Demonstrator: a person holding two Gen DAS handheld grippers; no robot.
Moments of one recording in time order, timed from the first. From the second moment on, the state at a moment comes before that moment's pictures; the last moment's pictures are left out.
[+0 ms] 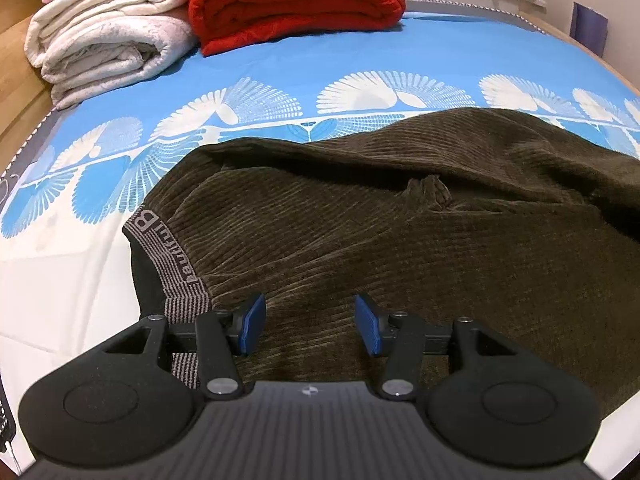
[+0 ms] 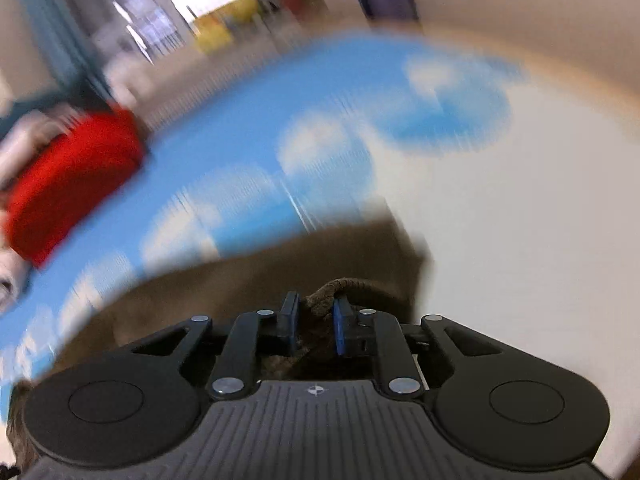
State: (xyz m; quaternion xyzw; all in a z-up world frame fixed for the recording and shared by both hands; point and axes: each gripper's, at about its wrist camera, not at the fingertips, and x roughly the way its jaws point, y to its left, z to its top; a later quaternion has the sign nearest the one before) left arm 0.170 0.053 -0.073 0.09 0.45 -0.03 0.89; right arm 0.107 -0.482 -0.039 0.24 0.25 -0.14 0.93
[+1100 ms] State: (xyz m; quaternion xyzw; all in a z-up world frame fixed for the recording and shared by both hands) left arm 0.177 0.049 -0.087 0.13 0.46 -0.03 0.88; right arm 0.158 -0.558 -0.138 0.24 0.43 -0.21 0.84
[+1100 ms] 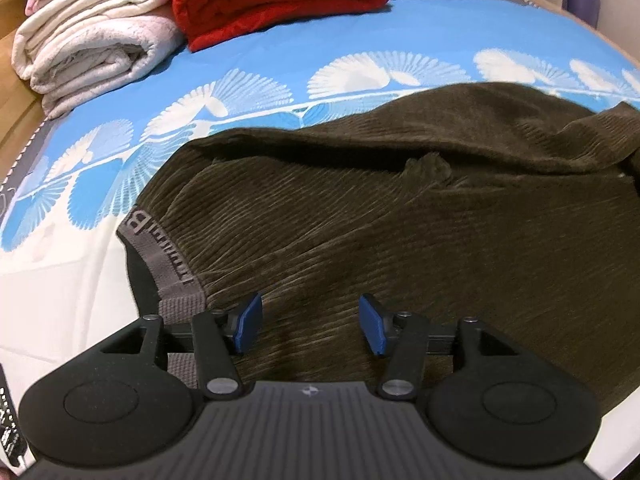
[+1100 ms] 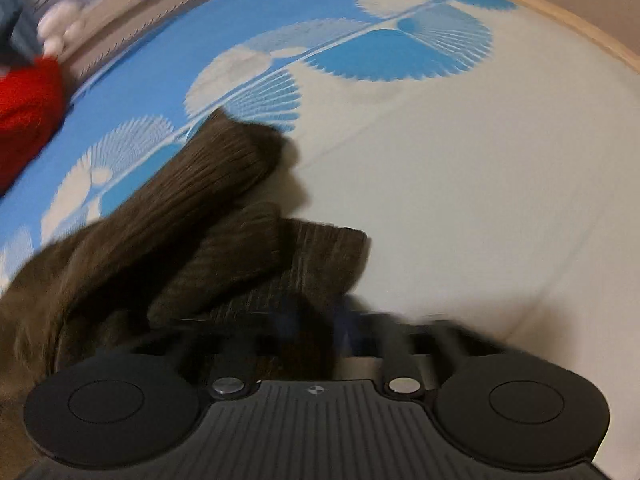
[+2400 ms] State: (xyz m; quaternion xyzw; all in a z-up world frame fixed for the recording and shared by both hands) left arm 0.163 0.157 -0.099 0.01 0.54 0.08 0.84; right arm 0.035 -0.629 -0.105 0.29 0.44 -0.45 0.72
